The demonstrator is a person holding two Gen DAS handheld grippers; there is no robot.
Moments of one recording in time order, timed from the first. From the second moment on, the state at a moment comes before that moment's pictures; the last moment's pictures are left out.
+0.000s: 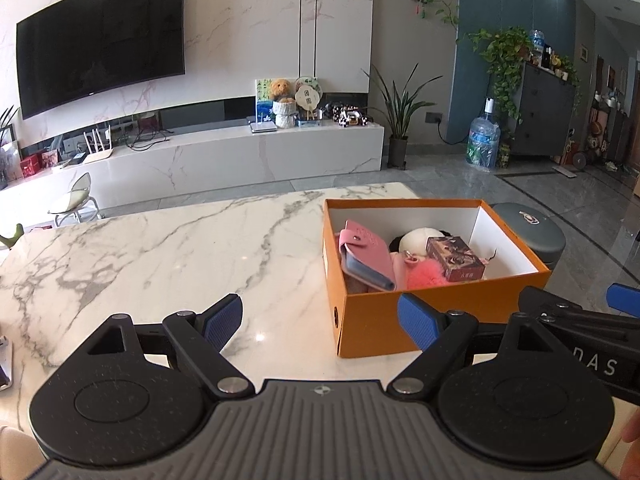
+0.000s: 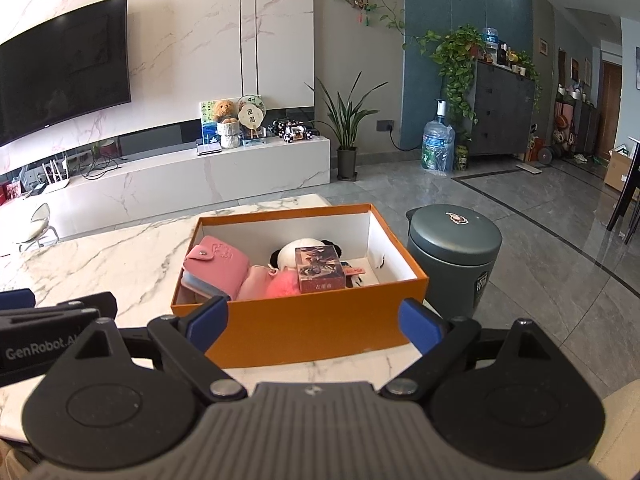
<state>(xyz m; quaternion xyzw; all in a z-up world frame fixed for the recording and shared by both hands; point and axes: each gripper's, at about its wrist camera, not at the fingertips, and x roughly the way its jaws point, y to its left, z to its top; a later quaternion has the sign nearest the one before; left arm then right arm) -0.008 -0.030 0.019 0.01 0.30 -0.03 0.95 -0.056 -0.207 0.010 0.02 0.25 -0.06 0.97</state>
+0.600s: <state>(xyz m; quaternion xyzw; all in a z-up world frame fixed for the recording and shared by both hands) -0.012 -0.042 0.035 0.04 0.34 -0.02 0.94 -0.061 -0.205 0.030 0.03 0.31 -0.08 0.95</state>
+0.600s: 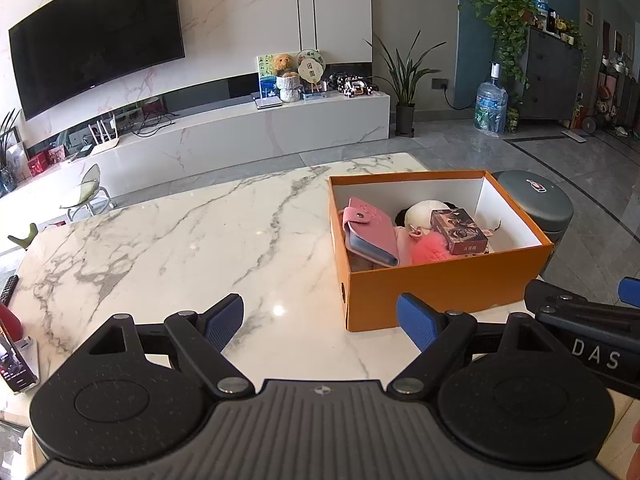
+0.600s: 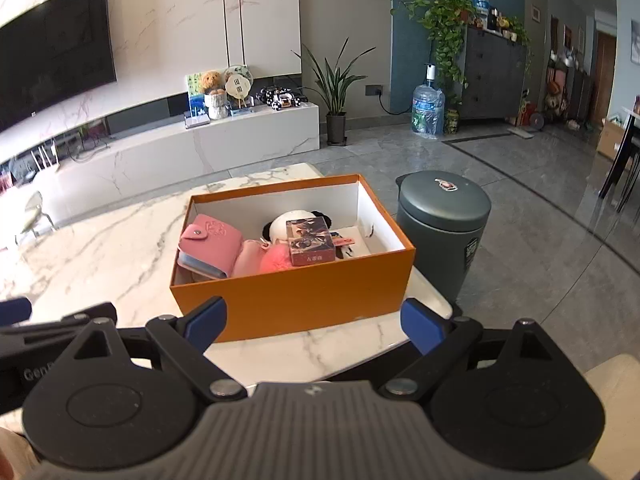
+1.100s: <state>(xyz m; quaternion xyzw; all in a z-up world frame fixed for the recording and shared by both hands) -0.011 -0.036 0.040 0.03 0.34 -0.02 0.94 -0.061 -0.203 0.033 0.05 0.31 -0.07 0.95</state>
